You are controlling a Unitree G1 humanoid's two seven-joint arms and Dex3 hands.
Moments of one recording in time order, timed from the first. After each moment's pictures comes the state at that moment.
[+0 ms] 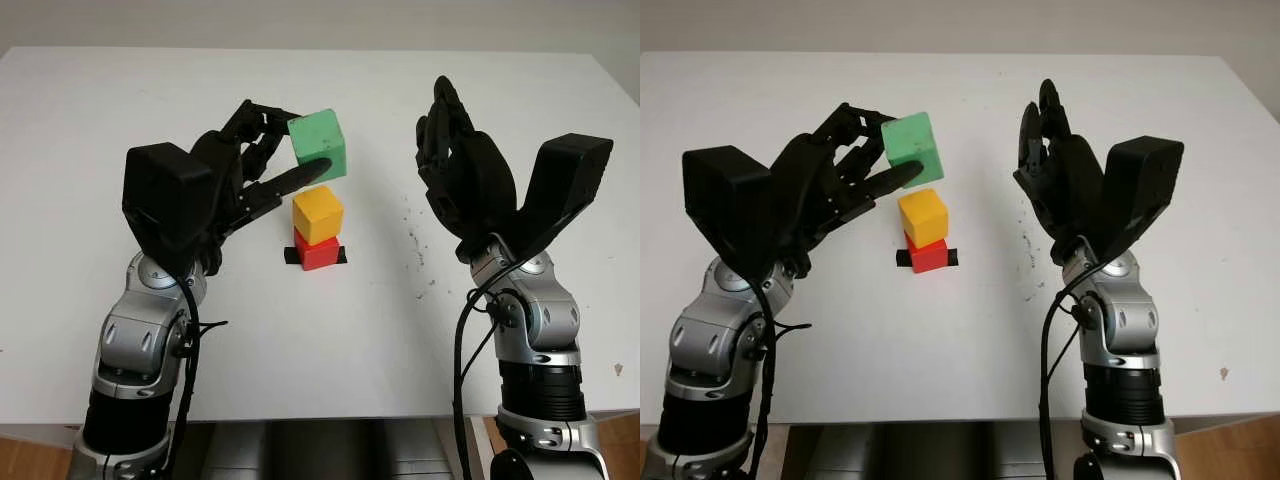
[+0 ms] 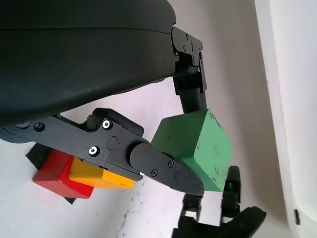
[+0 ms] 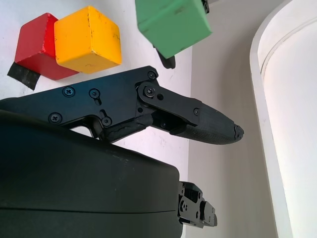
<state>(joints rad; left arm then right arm) -0.47 0.23 -0.01 -0.35 -0.02 0.63 -0.09 -0.51 -0.14 -0.13 -0.08 0.25 0.46 0.12</state>
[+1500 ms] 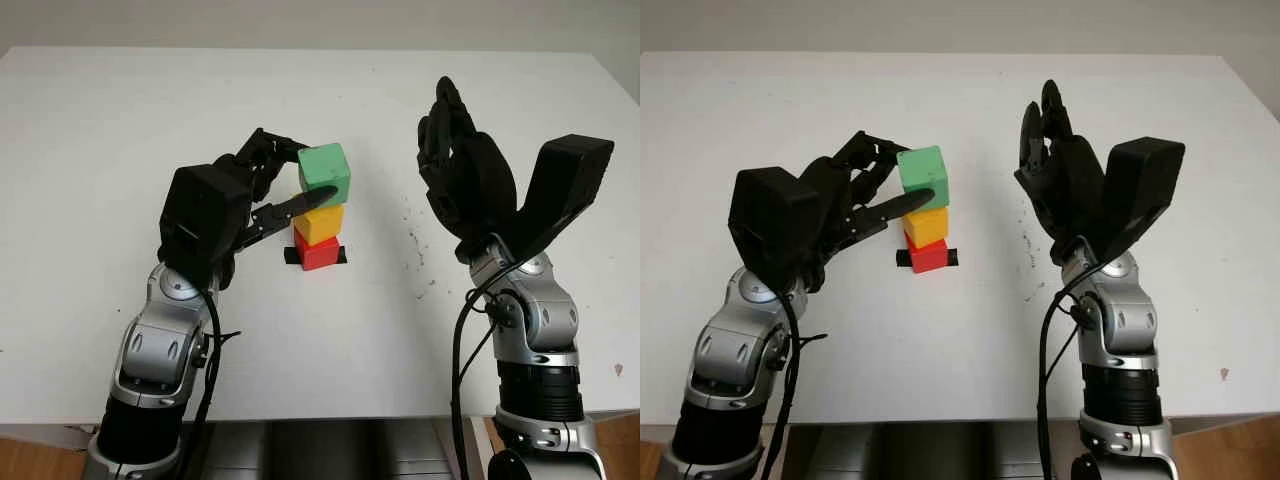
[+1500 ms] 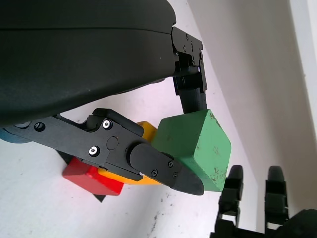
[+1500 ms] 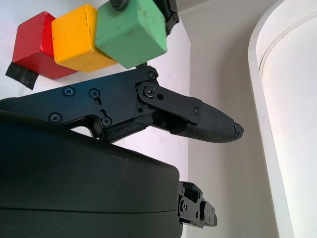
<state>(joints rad) -0.41 0.18 -0.07 -0.34 0.10 0.66 -0.08 -0.51 -0.13 -0.14 -0.08 0.25 0.46 0.11</state>
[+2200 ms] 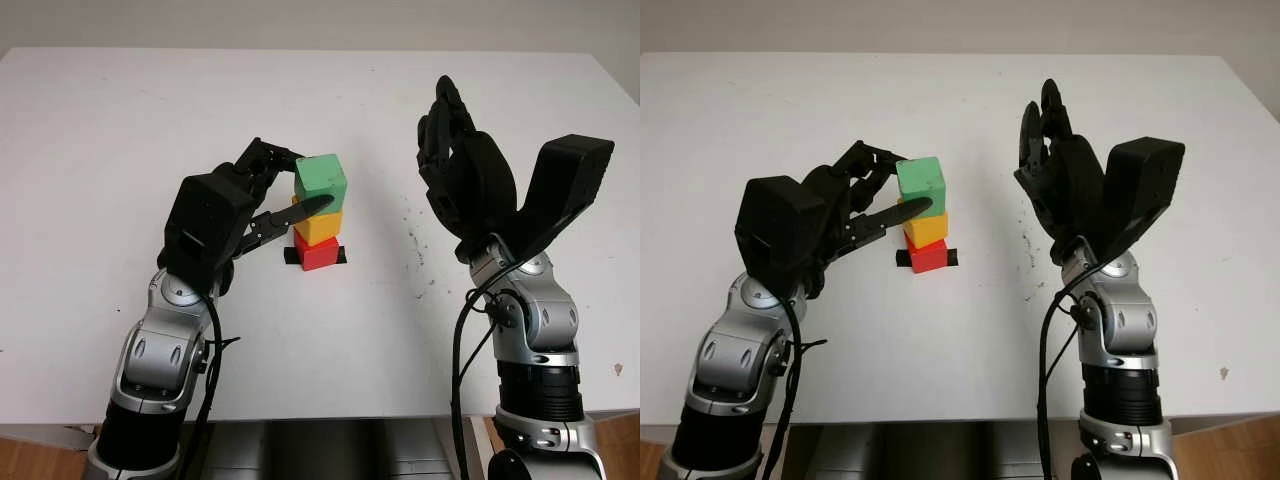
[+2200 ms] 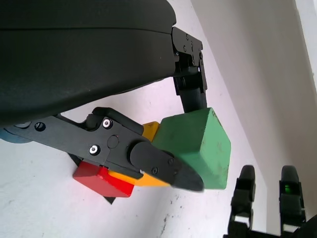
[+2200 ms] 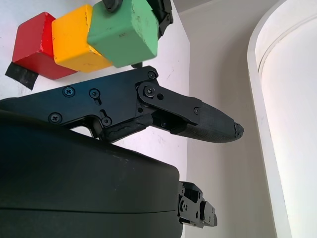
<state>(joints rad) -0.40 0.19 -0.07 -0.34 0.13 0.65 -0.11 -0.51 -0.13 -0.14 -0.08 0.25 0.45 0.12</state>
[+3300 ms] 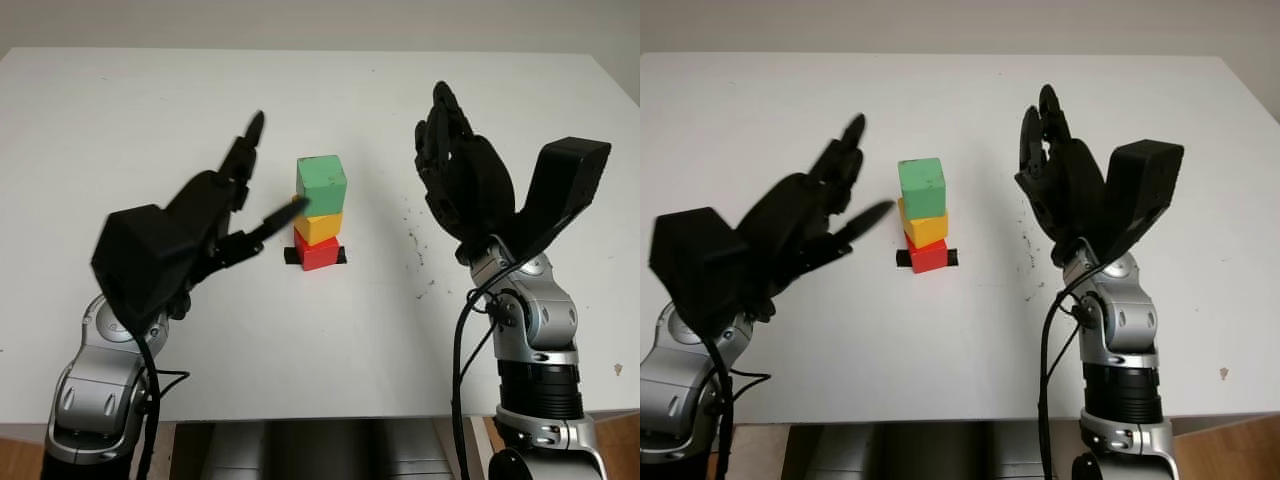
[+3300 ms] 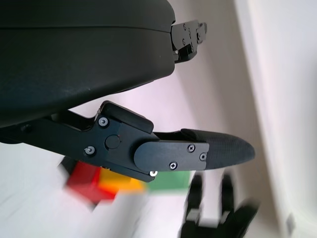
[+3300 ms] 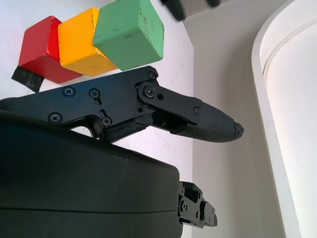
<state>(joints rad) -0.25 0.20 0.12 -0.52 -0.01 0.51 -0.11 -0.51 -0.13 -0.15 -0.04 0.26 0.45 0.14</state>
